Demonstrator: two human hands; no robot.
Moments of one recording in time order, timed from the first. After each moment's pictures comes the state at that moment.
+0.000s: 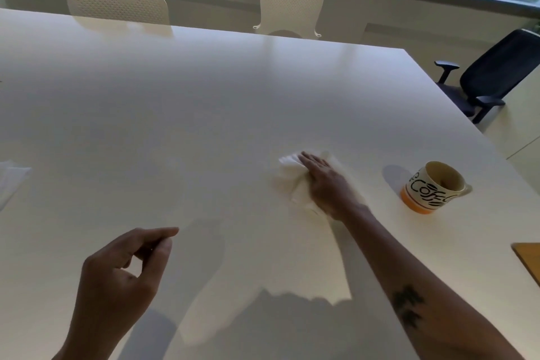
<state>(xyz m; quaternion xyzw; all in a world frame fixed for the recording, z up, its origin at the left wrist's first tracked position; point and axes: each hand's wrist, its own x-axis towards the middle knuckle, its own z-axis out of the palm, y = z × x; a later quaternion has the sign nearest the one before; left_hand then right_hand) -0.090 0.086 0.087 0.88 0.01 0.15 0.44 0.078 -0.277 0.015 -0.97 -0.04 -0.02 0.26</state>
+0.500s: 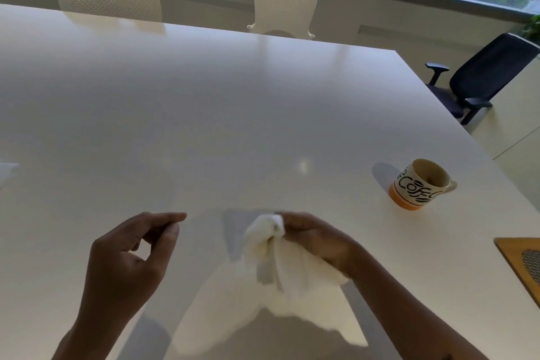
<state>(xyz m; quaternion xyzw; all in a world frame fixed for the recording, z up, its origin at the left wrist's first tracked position) -0.086 0.063 0.097 0.87 -0.02 0.17 0.46 -0.025 -0.256 0.028 -0.75 -0.09 0.25 0.61</state>
